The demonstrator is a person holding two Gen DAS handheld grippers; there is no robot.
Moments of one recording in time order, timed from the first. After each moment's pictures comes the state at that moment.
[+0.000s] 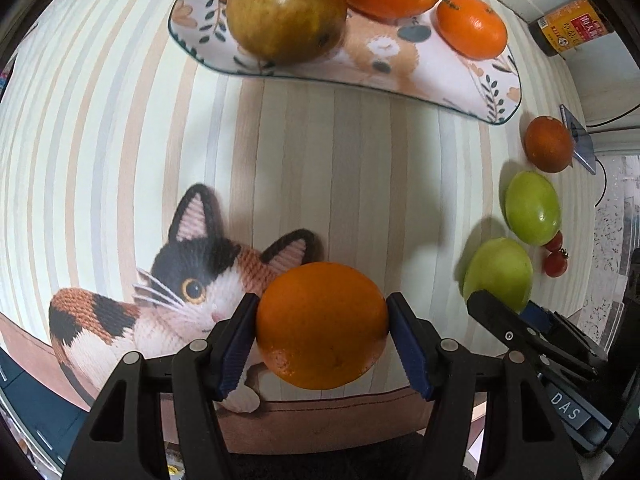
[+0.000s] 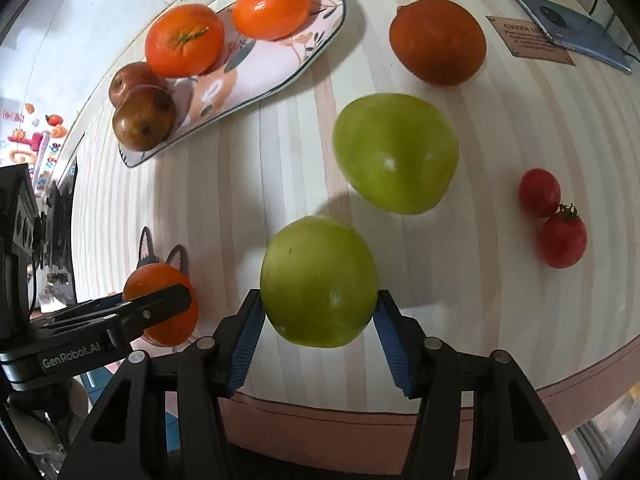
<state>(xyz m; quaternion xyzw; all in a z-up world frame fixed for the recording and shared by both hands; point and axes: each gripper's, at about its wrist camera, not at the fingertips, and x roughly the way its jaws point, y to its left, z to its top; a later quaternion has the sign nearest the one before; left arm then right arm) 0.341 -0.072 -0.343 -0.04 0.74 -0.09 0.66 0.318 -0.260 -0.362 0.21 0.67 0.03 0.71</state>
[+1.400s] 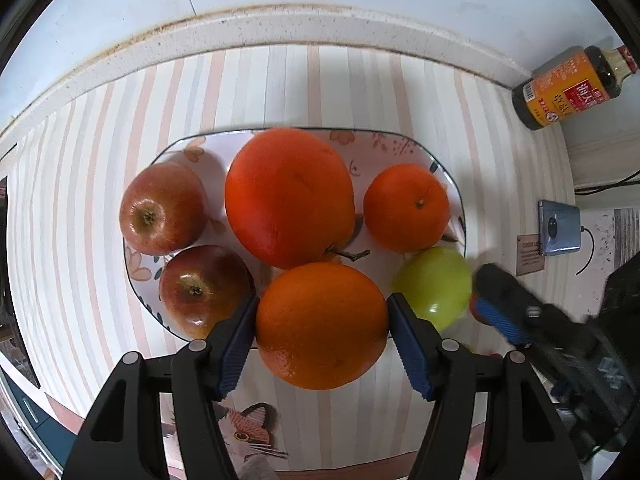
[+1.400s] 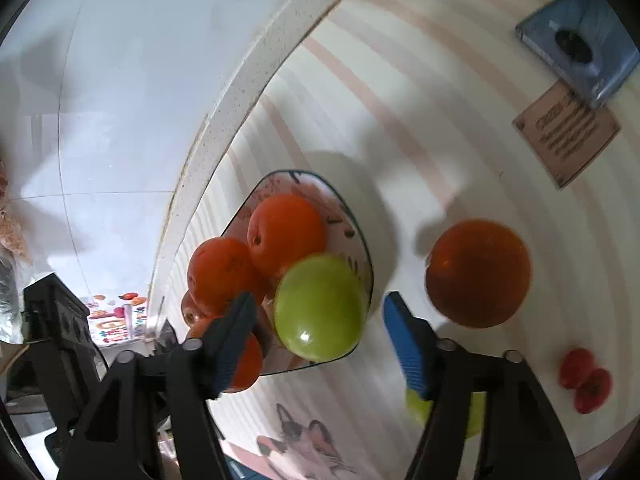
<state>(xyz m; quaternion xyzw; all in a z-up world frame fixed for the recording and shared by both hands) 0.486 -0.138 -0.297 0.00 0.71 -0.10 0.69 0.433 -0.338 -0.336 0.45 0.56 0.00 0.70</state>
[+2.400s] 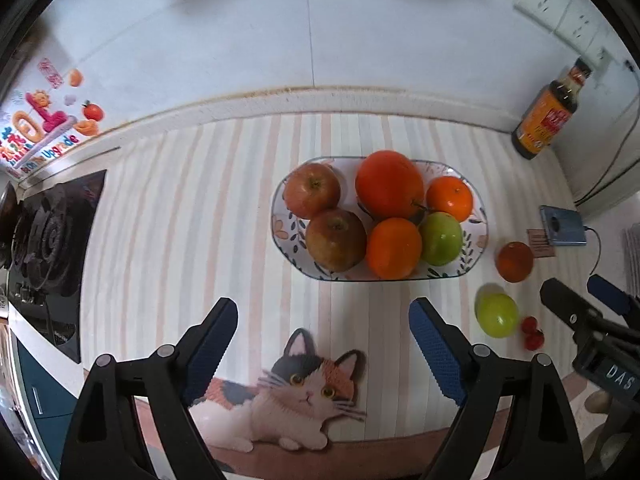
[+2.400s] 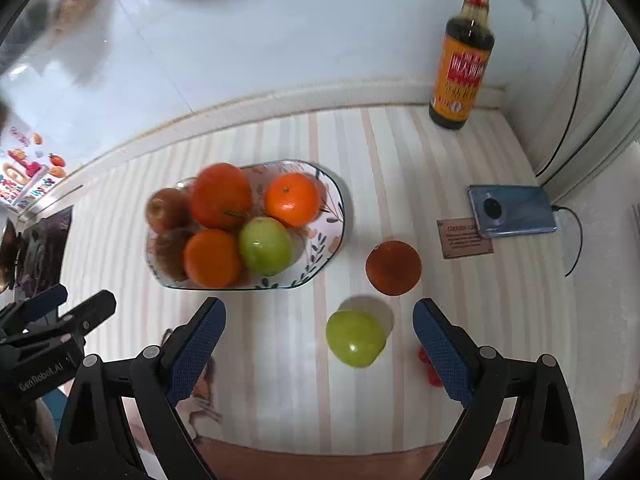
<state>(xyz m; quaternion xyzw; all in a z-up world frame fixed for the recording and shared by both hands) 0.374 -0.052 -0.196 0.03 0.58 -0.03 0.81 0.364 -0.263 -0.201 0.09 0.56 -0.04 0.82</state>
